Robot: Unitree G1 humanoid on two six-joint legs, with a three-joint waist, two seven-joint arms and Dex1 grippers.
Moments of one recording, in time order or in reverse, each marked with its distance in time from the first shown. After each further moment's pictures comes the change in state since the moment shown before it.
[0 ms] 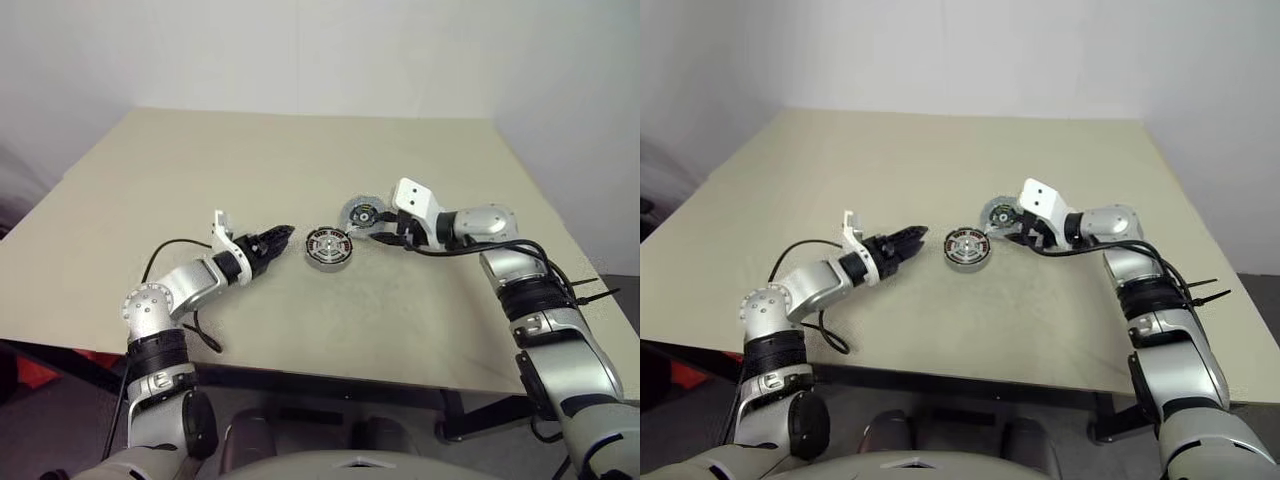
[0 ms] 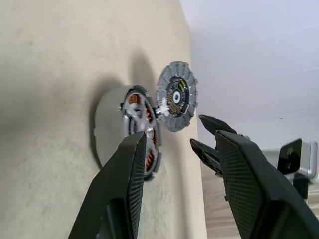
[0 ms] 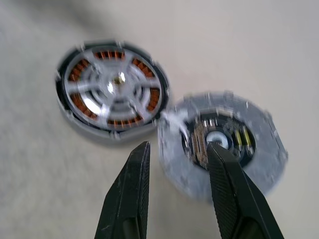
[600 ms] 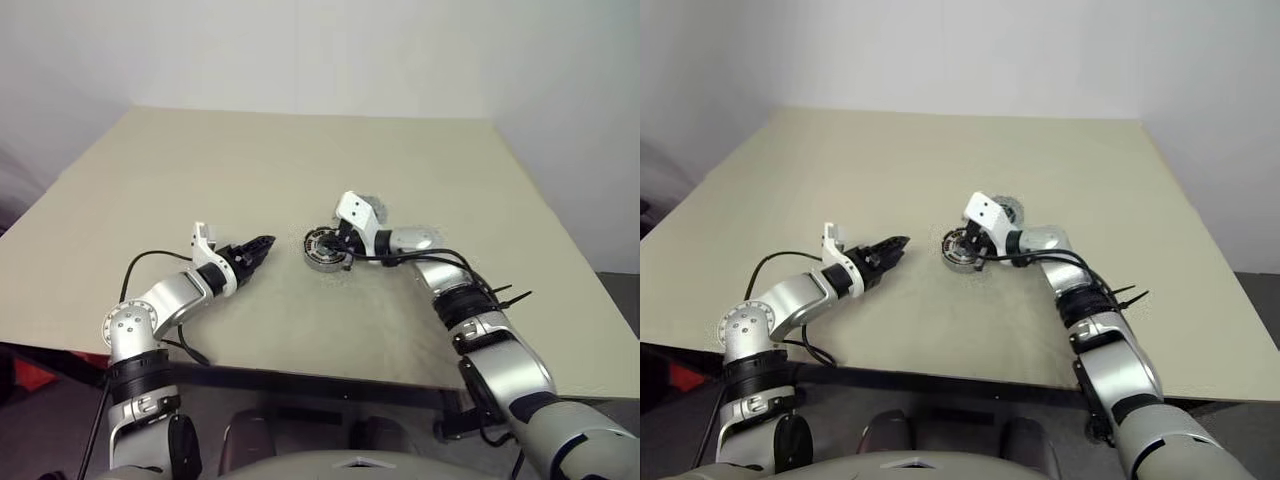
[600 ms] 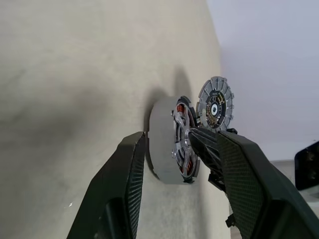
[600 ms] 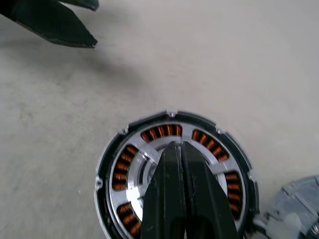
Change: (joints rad) left arm 0.079 0.058 -0.044 -0.045 -0.024 -0.102 0.059; right arm -0.011 0.265 0.067 0.137 -0.015 0.043 -0.163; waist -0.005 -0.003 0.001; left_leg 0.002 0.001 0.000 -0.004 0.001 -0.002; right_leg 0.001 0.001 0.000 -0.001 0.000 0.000
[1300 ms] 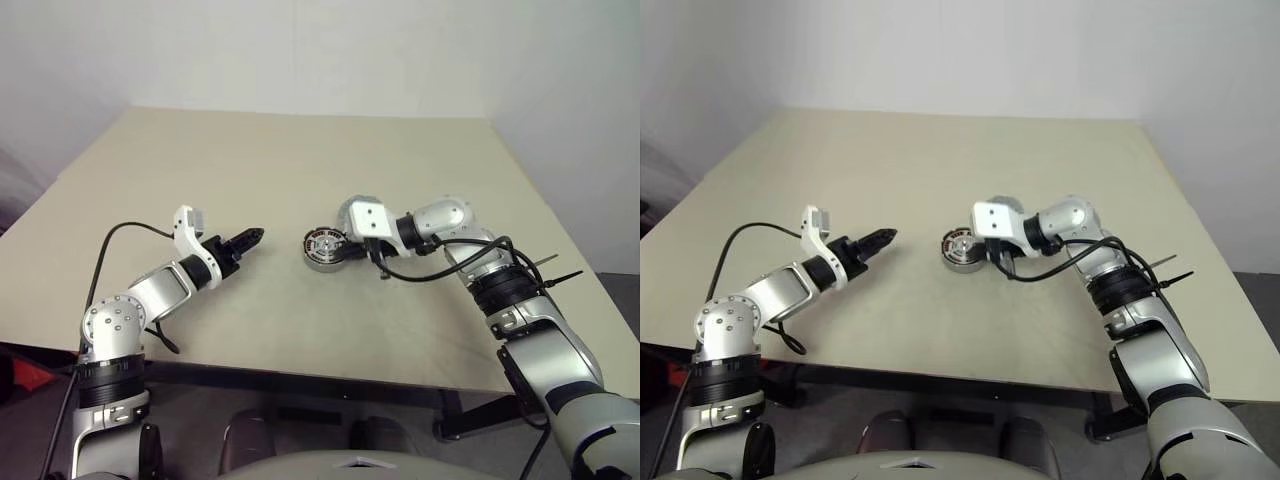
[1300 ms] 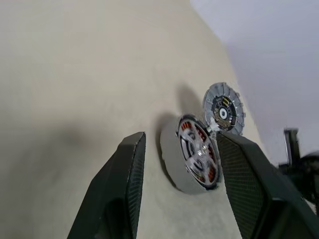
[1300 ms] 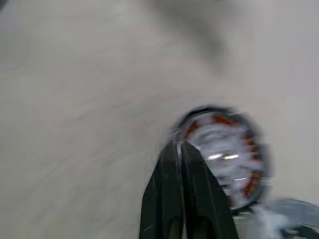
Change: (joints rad) left arm 0.043 0.210 -0.150 -0.139 0.231 -0.133 -0.288; right arm -0.077 -0.235 0.156 -0.147 -0.025 -0.165 0.457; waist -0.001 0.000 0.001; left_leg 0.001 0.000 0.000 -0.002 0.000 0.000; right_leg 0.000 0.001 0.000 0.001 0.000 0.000
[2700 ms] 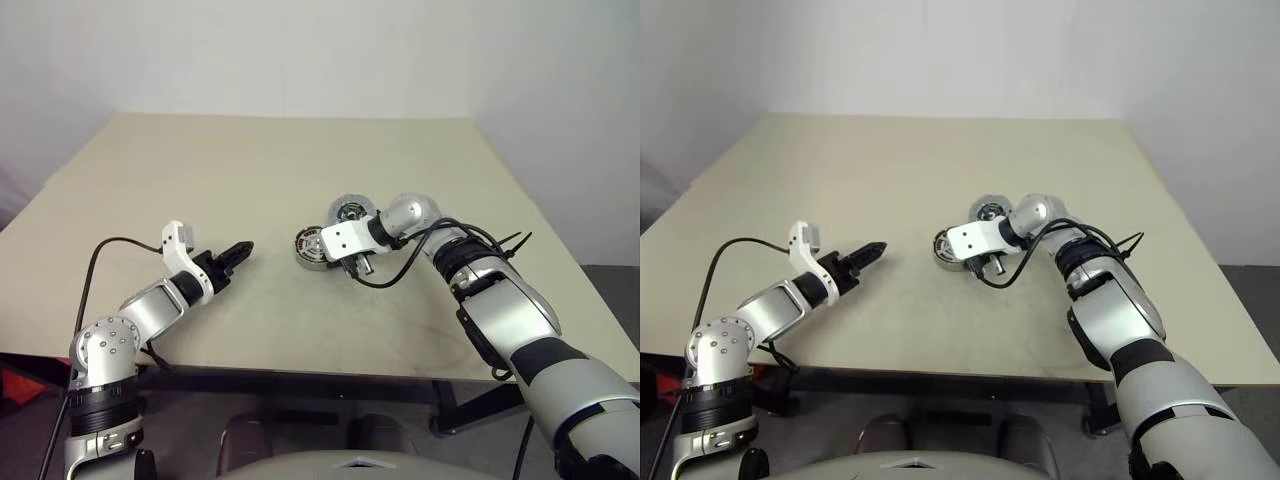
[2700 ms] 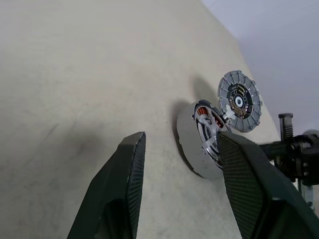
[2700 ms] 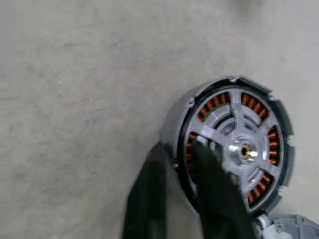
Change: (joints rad) left arm 0.115 -0.036 0.036 -0.082 0.039 -0.012 0.010; right arm -0.252 0.174 0.081 0.584 -0.265 -0.436 -0.142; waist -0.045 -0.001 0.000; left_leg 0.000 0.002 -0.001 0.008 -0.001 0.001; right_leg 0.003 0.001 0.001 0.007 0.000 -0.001
